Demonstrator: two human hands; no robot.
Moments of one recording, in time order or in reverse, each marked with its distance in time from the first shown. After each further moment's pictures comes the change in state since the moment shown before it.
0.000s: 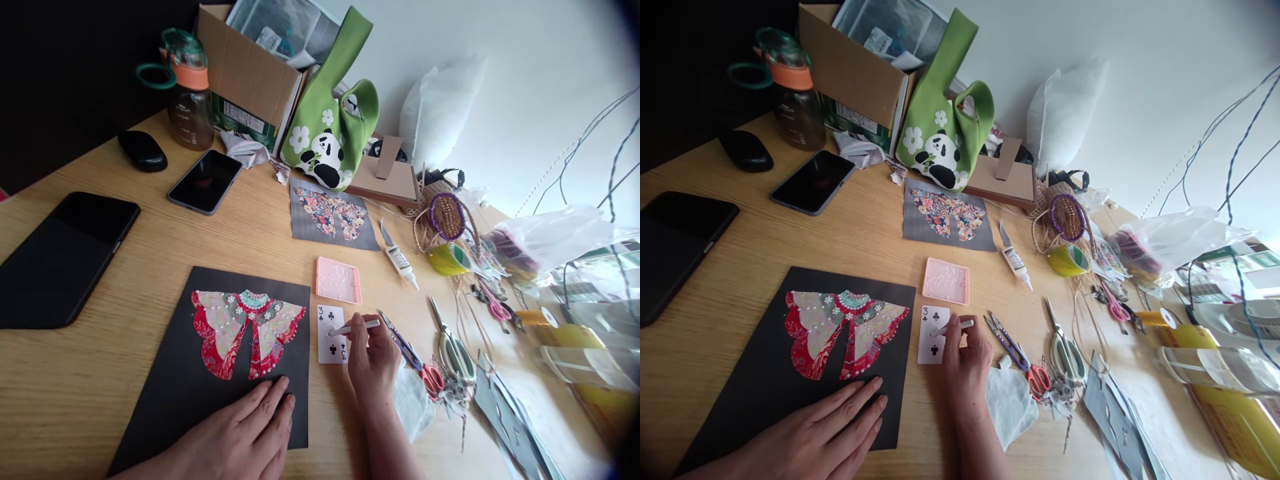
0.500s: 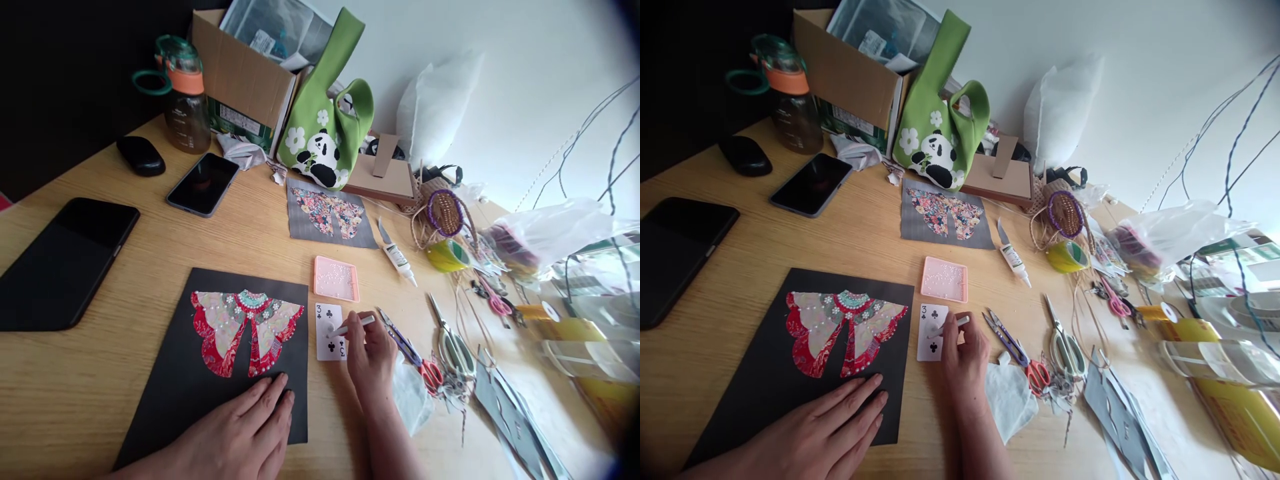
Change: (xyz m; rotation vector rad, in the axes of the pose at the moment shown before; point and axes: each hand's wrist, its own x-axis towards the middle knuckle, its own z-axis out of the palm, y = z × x) left_hand 0.004 -0.001 -0.003 0.021 -0.011 0.002; right_hand 0.002 0.001 -0.002 0.061 -0.053 -0.005
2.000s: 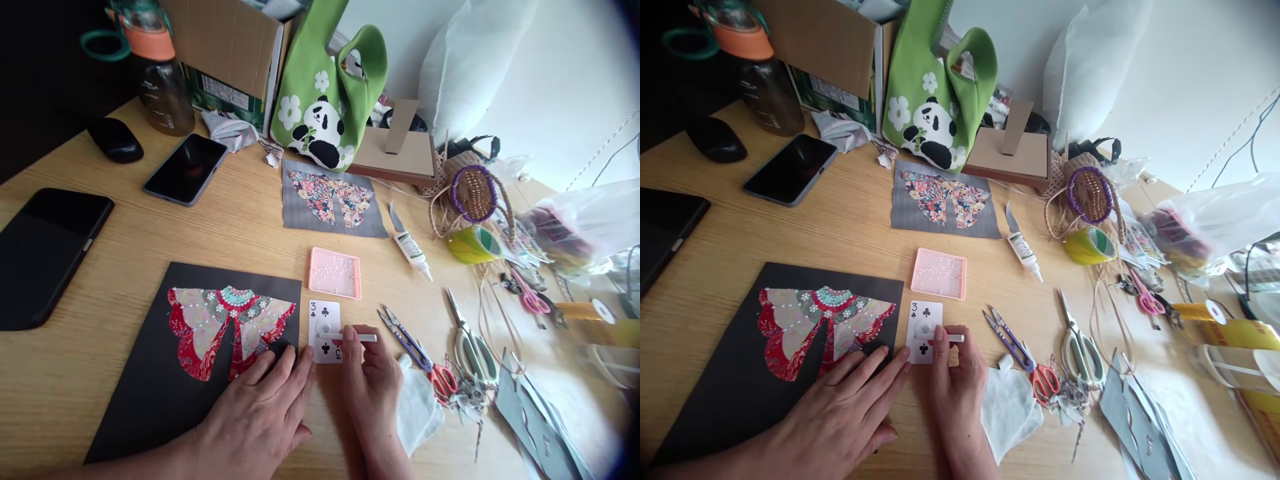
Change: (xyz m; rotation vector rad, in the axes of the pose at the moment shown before) left_hand 0.048 0.013 0.029 0.022 -0.094 -0.257; right_hand -0.016 0.006 -0.013 -0.001 -0.046 0.059
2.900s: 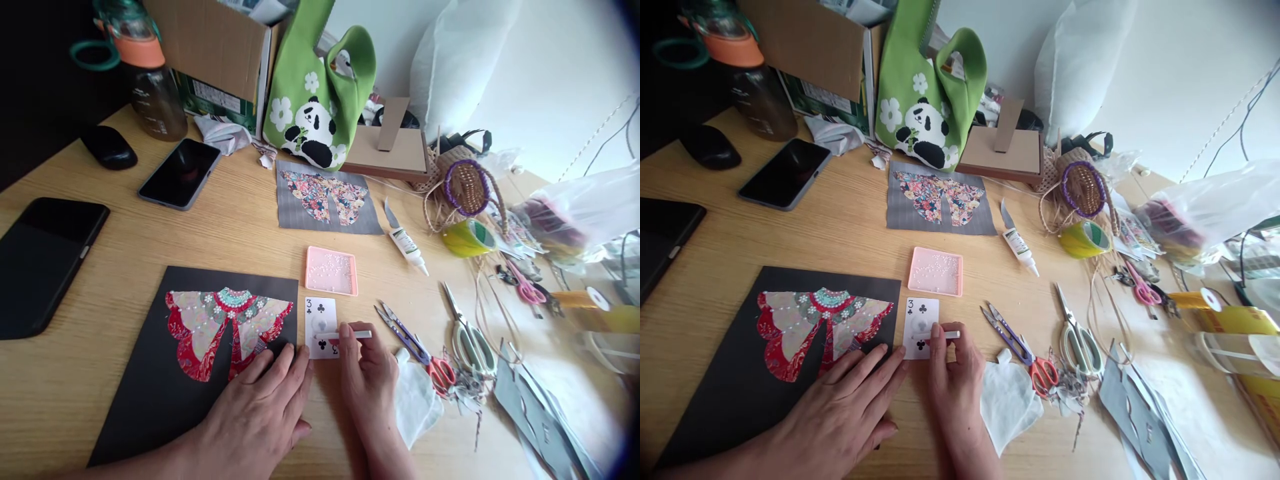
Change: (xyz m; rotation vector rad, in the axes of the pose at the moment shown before) left_hand -0.001 -0.002 0.002 -0.022 0.007 0.004; right_hand 0.001 -0.002 0.000 0.060 -0.018 0.009
